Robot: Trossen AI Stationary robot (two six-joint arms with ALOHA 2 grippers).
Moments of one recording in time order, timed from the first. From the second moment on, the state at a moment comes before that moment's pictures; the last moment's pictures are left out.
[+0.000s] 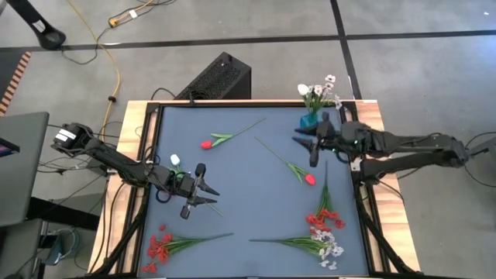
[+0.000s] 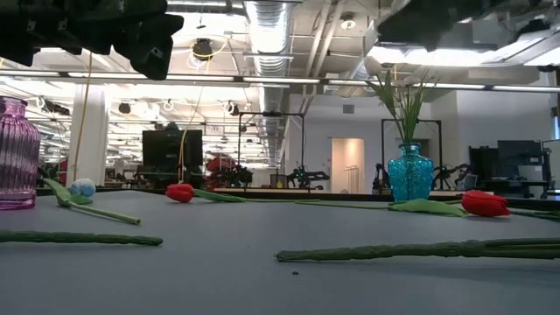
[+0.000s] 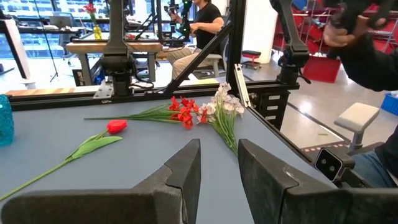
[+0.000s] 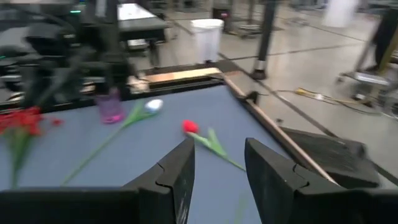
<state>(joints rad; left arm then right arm) -0.35 1.11 0.28 0.80 -0.09 -0.04 -0.04 0.83 0.72 -0.11 0.29 0.06</state>
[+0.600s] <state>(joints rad) -0.35 1.11 0.28 0.80 -0.09 -0.05 0.24 1.16 0.88 -0.15 0.27 0.05</state>
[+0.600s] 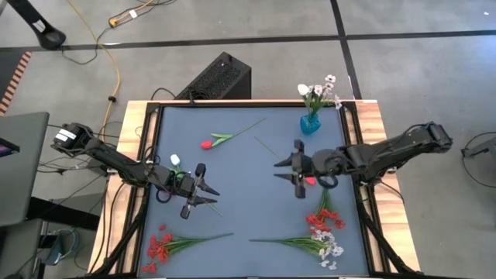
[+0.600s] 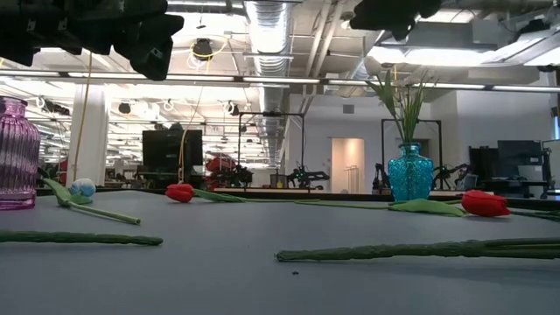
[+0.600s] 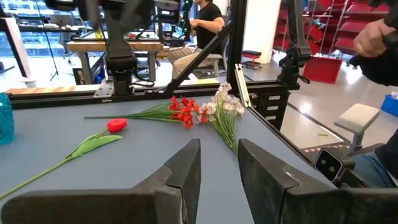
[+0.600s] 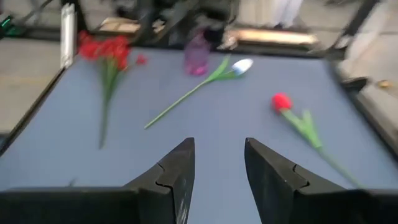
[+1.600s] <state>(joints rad) -0.35 1.11 0.28 0.79 -0.09 -0.05 0.58 1.62 1.04 -0.33 0.02 0.47</state>
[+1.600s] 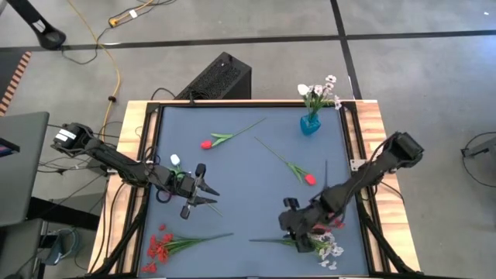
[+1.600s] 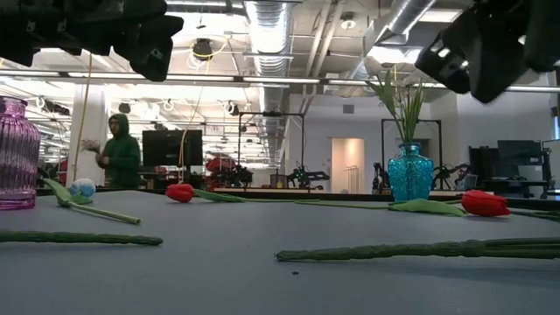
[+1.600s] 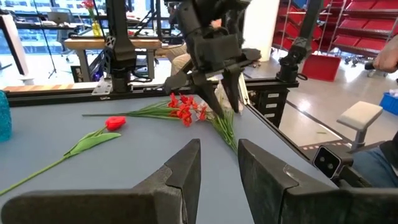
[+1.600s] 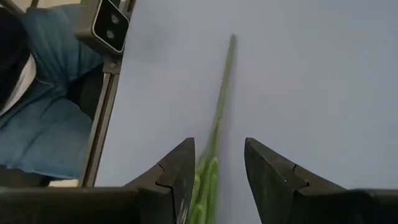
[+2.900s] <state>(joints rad) -0.43 1.11 0.28 0.72 -0.15 -0.17 0.60 1.99 1.37 -0.63 0.02 0.70</state>
